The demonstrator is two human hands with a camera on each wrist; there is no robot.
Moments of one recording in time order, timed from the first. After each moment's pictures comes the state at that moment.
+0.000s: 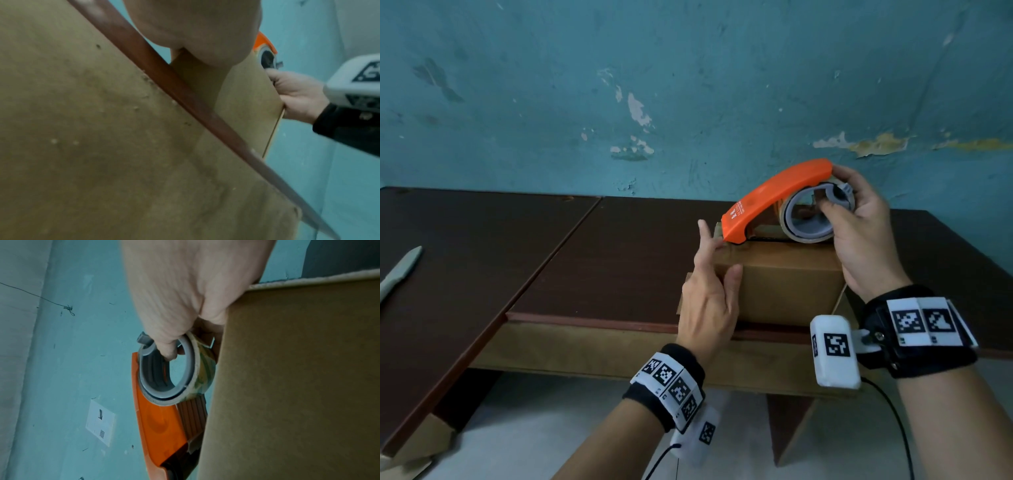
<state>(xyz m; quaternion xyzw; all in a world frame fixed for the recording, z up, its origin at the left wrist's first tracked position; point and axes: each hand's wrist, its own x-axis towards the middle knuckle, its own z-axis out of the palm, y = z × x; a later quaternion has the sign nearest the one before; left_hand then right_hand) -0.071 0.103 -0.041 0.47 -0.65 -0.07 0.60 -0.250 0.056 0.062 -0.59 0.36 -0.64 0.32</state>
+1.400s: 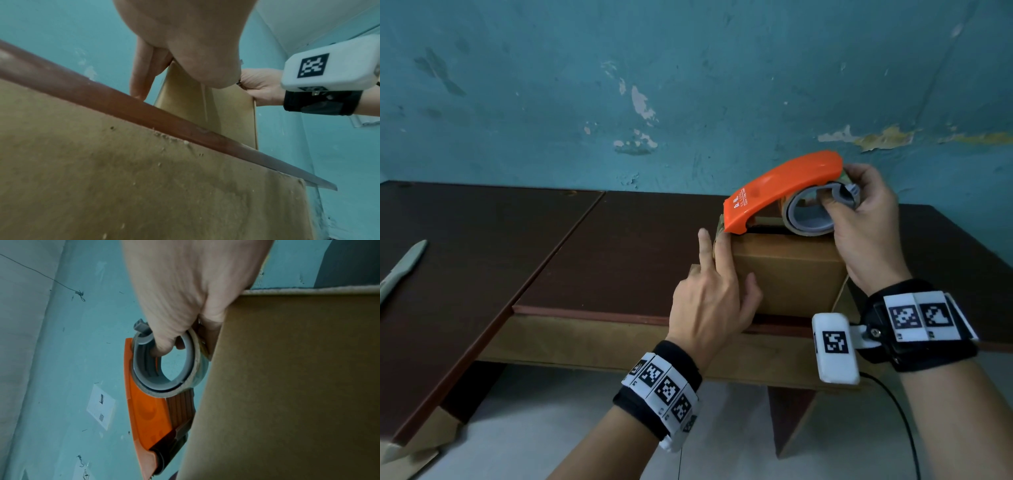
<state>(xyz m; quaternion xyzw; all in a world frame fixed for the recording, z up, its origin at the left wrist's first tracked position) -0.063 0.124 -0.018 0.63 -0.71 0.08 0.31 -0.246 0.054 0.060 -0.60 0.43 -0.64 0.22</state>
